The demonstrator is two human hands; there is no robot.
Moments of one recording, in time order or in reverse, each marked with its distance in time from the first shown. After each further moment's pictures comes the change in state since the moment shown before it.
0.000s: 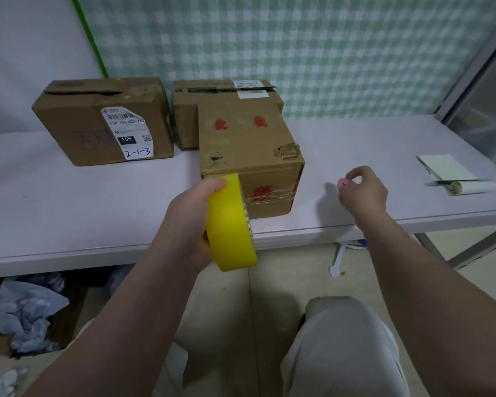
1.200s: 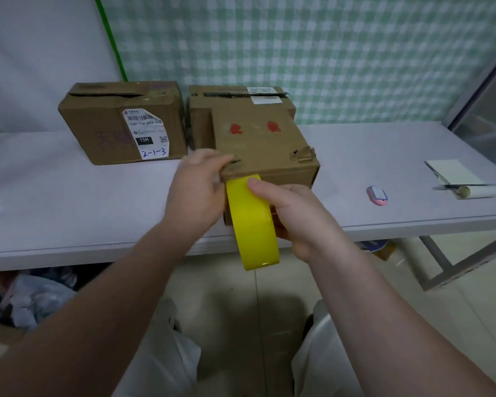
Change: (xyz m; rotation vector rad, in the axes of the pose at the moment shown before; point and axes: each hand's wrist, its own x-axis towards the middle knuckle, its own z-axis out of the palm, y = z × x) left_hand 0.037 0.013 -0.040 1.145 0.081 1.046; right_hand -0.157 -0.108 0.026 0.447 -0.653 0.110
